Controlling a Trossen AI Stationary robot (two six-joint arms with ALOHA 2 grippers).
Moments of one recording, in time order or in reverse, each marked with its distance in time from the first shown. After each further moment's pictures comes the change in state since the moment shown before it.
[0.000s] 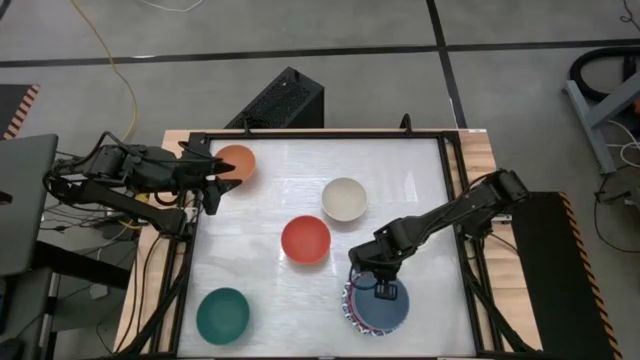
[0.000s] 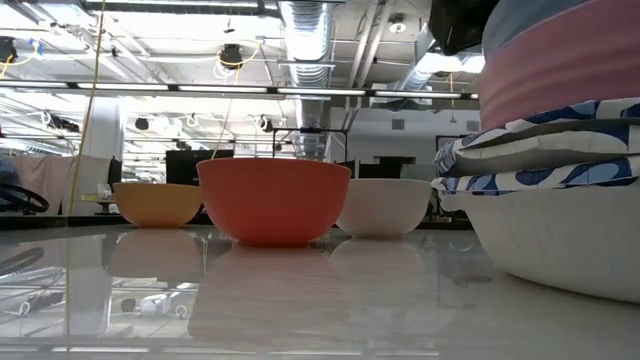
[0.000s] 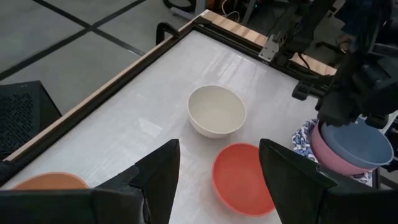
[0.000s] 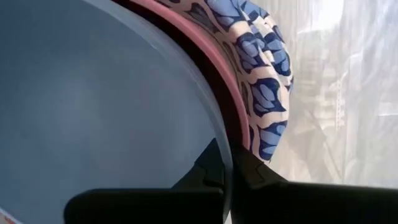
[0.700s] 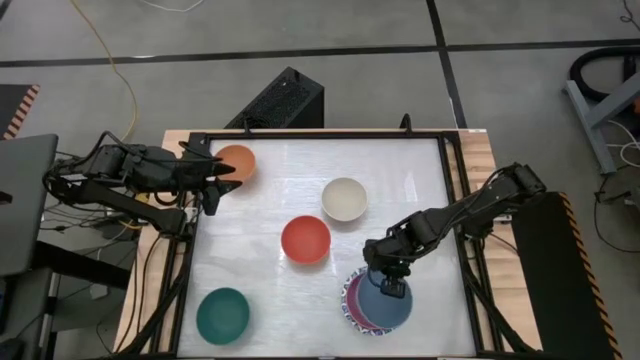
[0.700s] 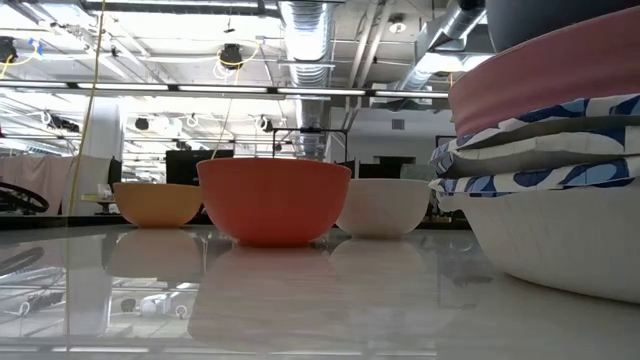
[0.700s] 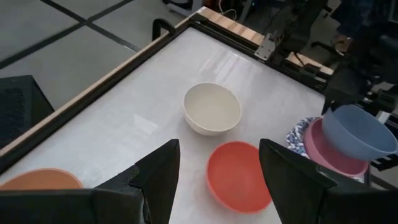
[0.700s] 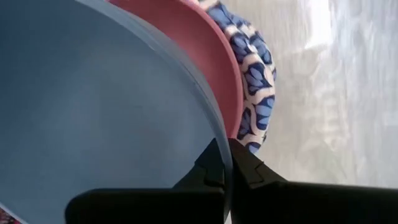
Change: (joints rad) left arm 0.000 0.000 0.000 0.000 0.022 -0.023; right arm 0.039 -0.146 -0.003 -0.030 0.084 0.134
